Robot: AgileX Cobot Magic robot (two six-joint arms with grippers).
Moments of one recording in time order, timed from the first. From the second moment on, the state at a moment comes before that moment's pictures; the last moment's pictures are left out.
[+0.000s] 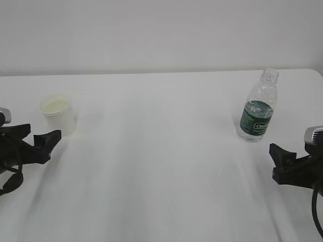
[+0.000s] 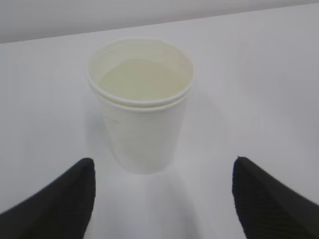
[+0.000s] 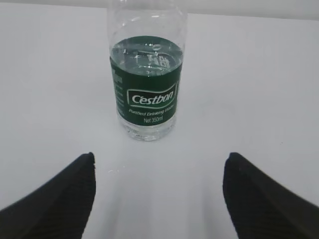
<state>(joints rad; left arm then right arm) -0.07 1.97 -0.42 0.24 -1.14 -0.07 0.21 1.80 -0.19 0.10 -1.14 -0.08</state>
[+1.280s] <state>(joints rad) -0.07 1.22 -0.34 0.26 -0.86 -0.16 0.21 1.11 -0.22 0.11 -0.61 -0.08</state>
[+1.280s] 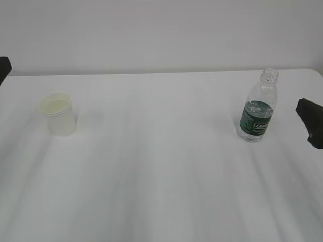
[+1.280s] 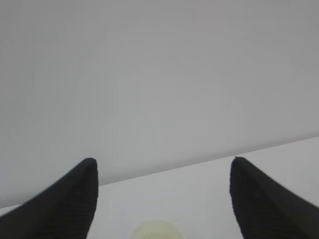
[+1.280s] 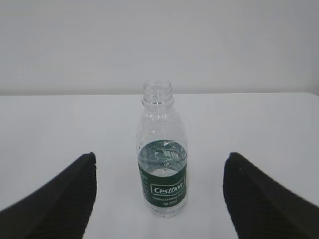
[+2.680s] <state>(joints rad) -0.14 0.39 -0.46 0.28 0.08 -0.31 0.21 0.56 -0.46 0.04 0.18 -0.21</state>
